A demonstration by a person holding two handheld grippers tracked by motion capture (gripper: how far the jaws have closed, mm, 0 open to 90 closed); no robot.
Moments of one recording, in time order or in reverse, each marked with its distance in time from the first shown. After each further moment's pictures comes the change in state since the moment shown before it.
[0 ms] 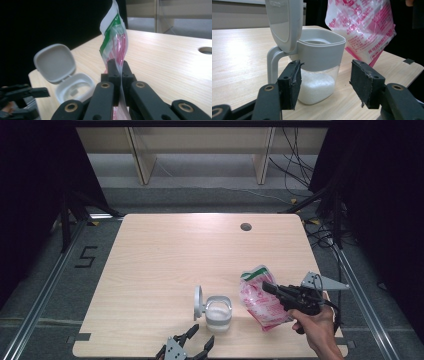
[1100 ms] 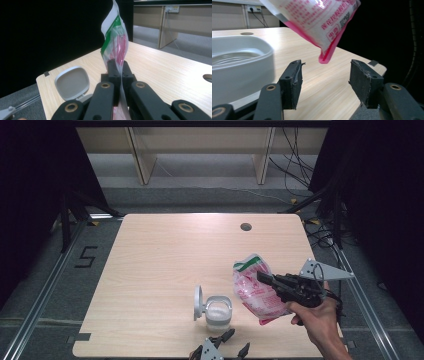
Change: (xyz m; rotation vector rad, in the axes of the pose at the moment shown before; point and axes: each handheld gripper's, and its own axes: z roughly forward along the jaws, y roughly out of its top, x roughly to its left) left arm -0.056 0.006 0.039 0.002 -0.160 0.015; right arm 0.036 0.053 -0.002 -0.012 0.030 -0.095
